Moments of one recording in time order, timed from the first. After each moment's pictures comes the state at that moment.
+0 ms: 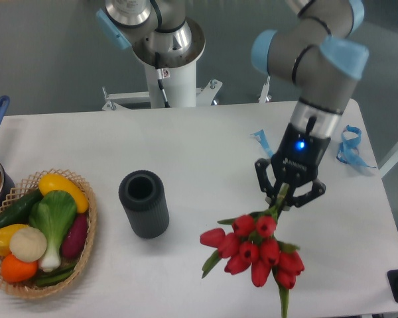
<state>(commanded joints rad) 2.76 -1.80 -1.59 -0.88 0.62 1.04</state>
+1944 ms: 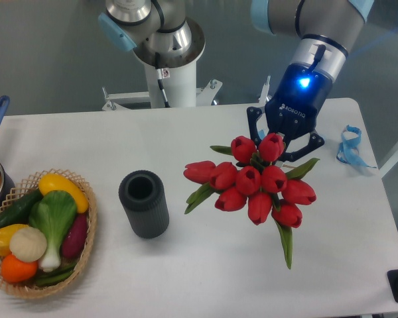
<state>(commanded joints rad) 2.82 -1.76 -1.64 -0.87 0.52 1.05</state>
